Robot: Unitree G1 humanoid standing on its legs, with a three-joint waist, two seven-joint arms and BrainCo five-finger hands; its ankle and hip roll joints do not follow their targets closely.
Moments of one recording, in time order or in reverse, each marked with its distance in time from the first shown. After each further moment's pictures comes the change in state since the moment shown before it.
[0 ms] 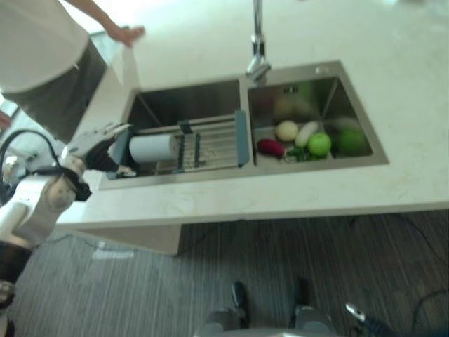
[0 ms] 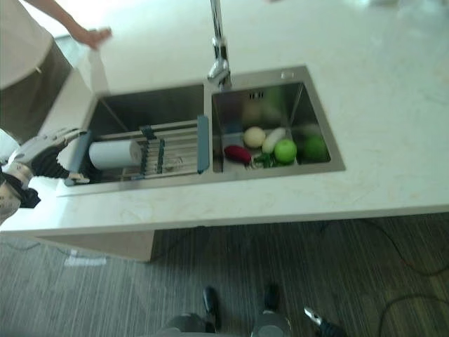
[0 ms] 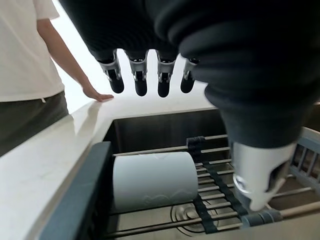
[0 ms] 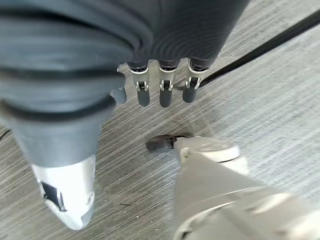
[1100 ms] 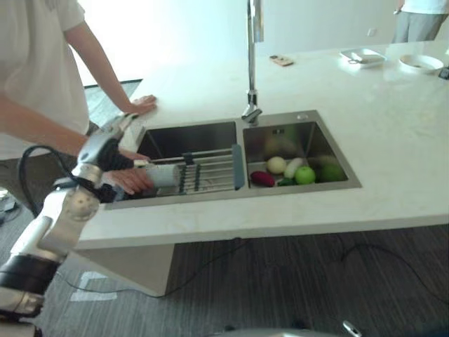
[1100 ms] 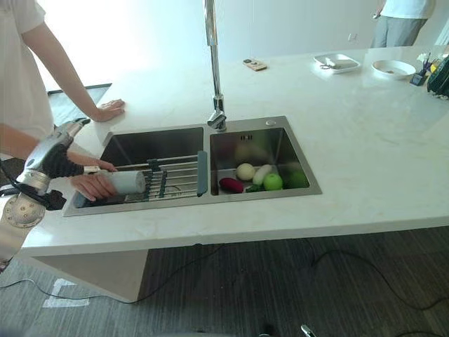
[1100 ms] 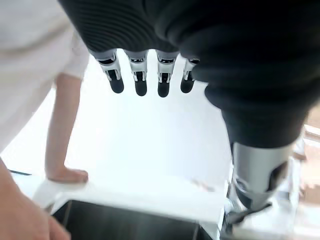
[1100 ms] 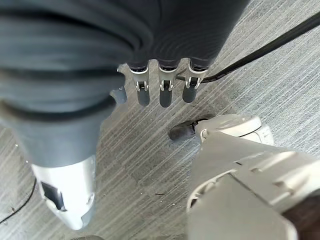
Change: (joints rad) left arm 0.170 -0.224 0.157 -0.141 -0.107 0.053 0.247; right arm 0.084 0.098 -0.031 0.177 0.073 -0.086 -0.011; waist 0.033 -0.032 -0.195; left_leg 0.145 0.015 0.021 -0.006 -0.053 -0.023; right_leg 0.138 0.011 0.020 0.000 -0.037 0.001
